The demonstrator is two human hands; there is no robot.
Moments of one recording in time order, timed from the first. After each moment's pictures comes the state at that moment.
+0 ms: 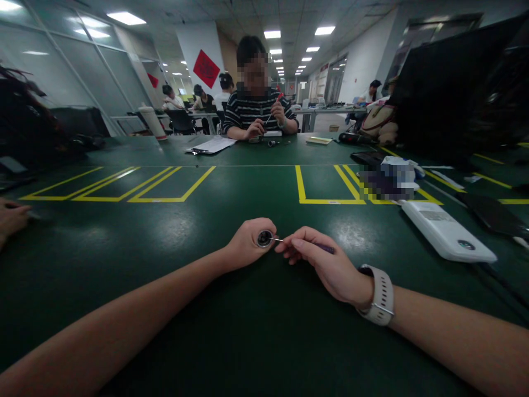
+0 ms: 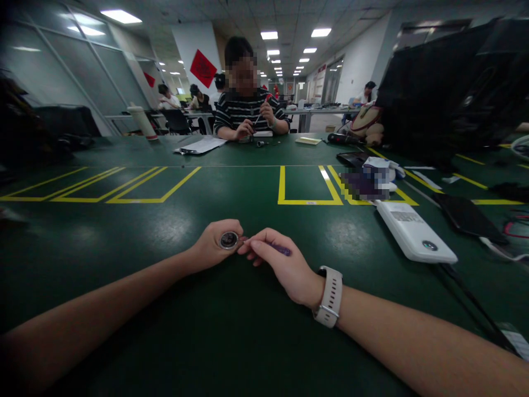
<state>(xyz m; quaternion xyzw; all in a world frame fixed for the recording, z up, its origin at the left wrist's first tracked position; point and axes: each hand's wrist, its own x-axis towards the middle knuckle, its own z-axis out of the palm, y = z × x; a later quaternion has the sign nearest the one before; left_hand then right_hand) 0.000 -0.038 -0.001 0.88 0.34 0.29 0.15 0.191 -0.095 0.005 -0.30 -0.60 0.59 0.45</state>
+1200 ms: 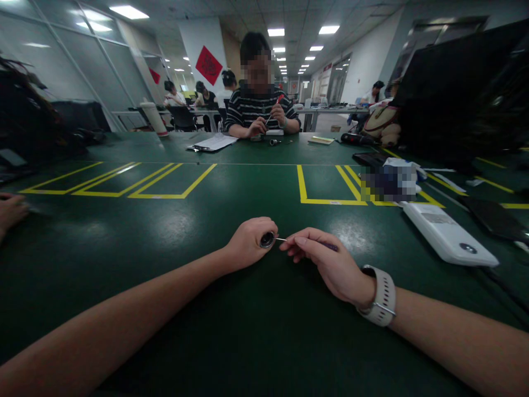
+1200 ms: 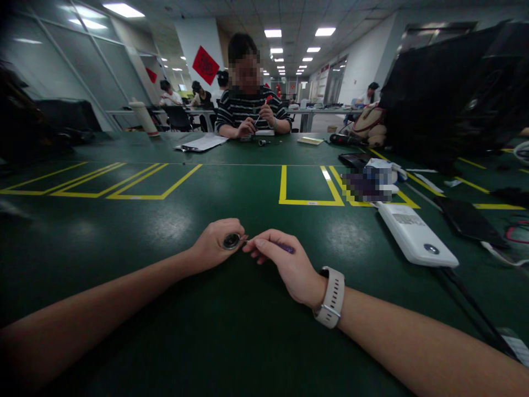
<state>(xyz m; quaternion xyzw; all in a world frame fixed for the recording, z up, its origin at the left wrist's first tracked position) -0.001 -0.041 -0.001 0.89 0.35 0.27 0.09 0.189 -0.094 0.004 -0.33 -0.56 0.61 0.45</state>
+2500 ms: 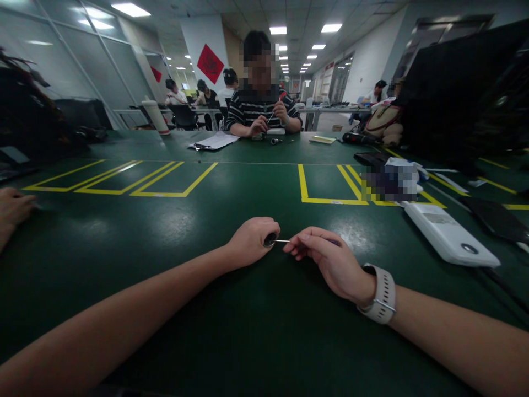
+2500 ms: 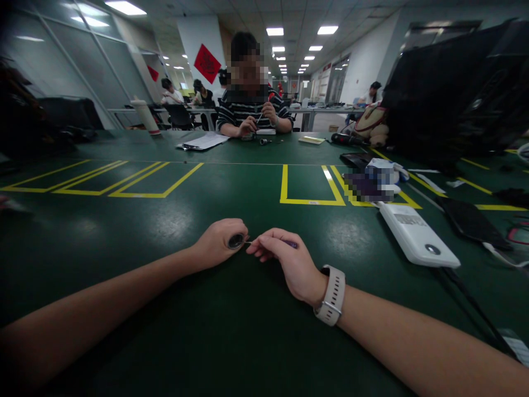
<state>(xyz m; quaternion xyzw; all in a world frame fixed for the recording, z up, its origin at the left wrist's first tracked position) 0.000 -0.037 -0.002 0.91 0.34 0.21 0.06 0.191 -0.092 0.004 -0.33 -0.52 0.64 0.46</state>
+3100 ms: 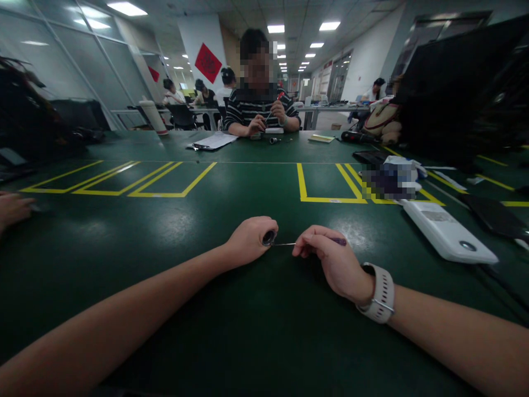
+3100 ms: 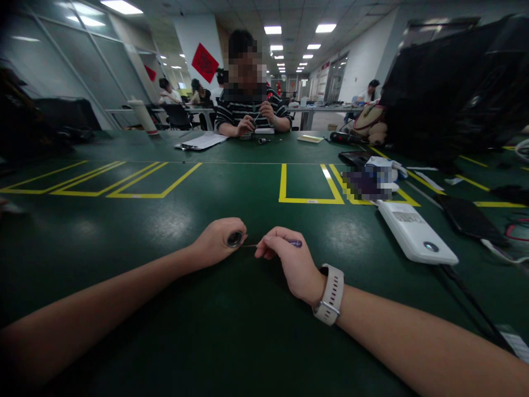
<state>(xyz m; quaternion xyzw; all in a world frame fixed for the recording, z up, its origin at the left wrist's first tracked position) -0.001 -0.035 -0.002 0.90 0.37 0.20 0.07 0.191 -0.091 0.001 -0.38 -0.54 0.56 0.49</state>
